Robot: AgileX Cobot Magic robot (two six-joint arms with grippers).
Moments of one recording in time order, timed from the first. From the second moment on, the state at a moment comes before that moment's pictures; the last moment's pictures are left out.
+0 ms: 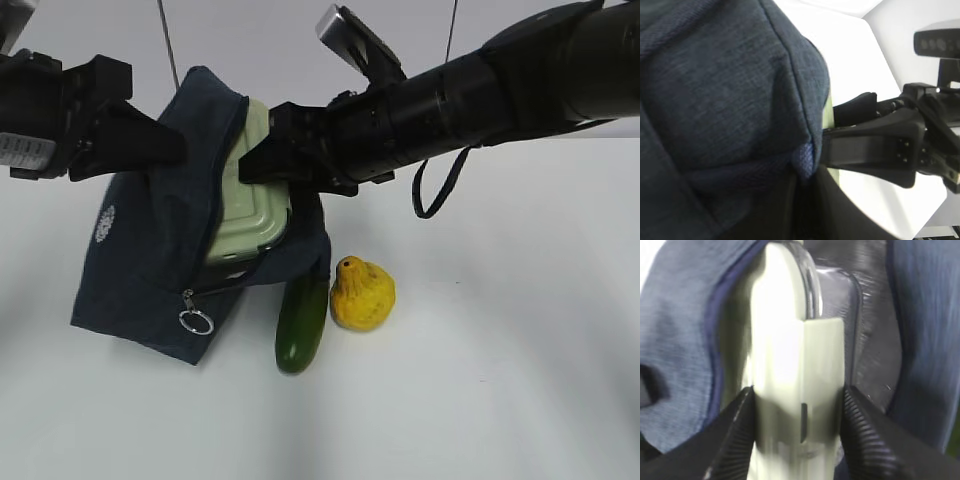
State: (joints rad) left arm -0.21 1.37 -0.92 -1.15 0.69 0.69; right arm 0.38 1.85 -1.31 1.35 0.68 -0.92
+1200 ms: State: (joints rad) left arm -0.21 1.37 -0.92 -1.22 0.74 0.78; right arm 0.39 1.94 -1.32 1.25 0.72 -0.87
